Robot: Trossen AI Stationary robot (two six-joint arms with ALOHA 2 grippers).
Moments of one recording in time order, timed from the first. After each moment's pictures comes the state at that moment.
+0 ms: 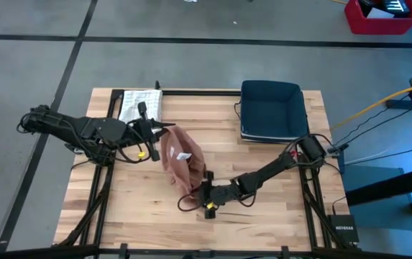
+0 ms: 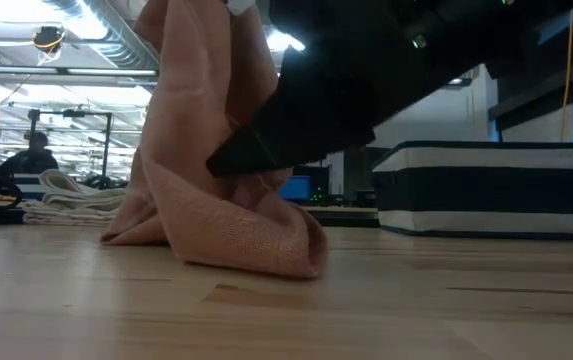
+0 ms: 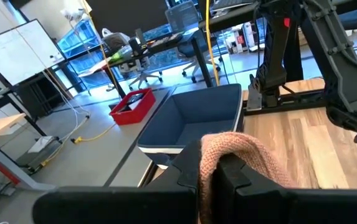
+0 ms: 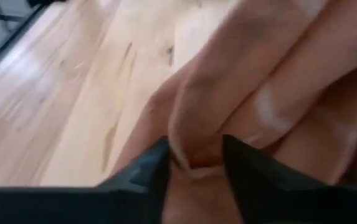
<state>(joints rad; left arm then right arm) -0.29 1.01 1.09 -0.25 -0.71 0.24 0.42 2.05 1.14 0.35 0.32 0.15</state>
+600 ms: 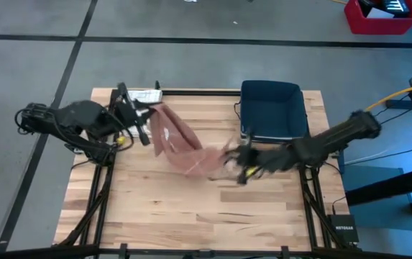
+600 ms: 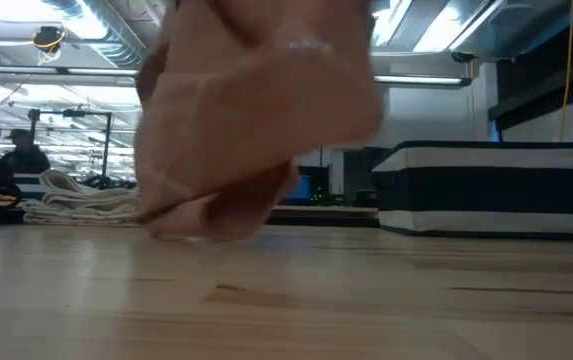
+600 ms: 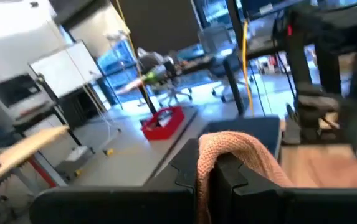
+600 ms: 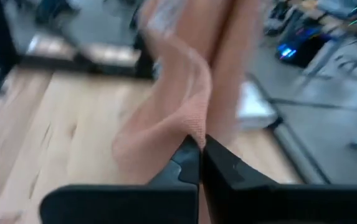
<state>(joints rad) -0.29 1.00 1.32 -0.32 -0.82 0.35 0.41 1.34 1.15 -0.27 0.61 0.02</state>
